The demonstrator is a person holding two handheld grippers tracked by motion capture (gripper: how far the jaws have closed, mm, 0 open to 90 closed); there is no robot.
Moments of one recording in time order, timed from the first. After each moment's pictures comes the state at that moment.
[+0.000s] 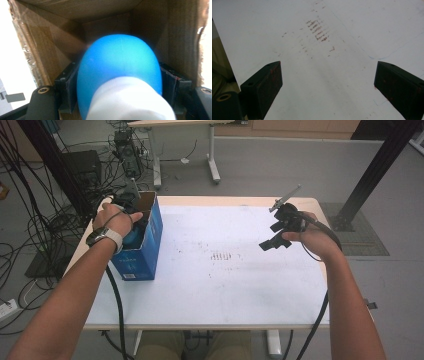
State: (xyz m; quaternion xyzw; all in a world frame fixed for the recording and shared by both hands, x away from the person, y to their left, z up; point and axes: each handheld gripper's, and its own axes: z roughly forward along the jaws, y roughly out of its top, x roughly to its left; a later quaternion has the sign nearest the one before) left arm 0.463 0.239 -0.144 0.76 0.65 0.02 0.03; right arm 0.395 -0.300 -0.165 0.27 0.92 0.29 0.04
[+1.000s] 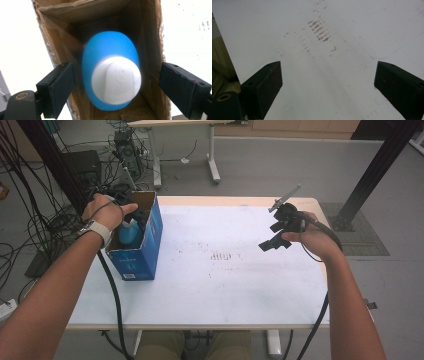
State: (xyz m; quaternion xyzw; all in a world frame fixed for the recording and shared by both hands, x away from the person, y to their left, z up) left arm 0.455 0.254 -0.110 0.77 0.63 0.00 0.06; right arm 0.390 -0.297 -0.160 0.27 0.92 0.28 0.04
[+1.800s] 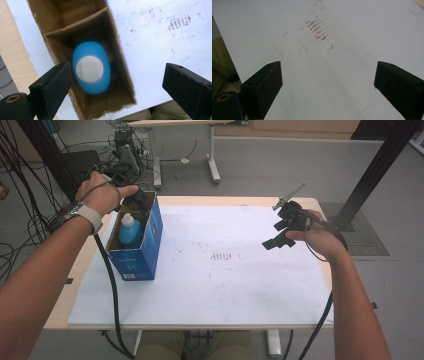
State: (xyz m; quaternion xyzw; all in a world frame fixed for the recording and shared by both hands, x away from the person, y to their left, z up) left arm 0.446 0.239 -0.045 0.81 0.58 0.01 0.09; right arm 0.382 -0.303 -0.149 0.28 0.92 0.28 0.05
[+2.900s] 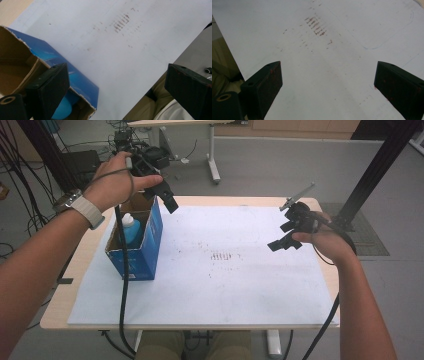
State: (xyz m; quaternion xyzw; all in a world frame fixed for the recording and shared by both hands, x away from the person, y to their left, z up) left arm 0.412 0.168 -0.005 0.92 0.36 0.01 0.14; right arm 0.367 -0.312 -0.144 0.30 0.91 0.28 0.05
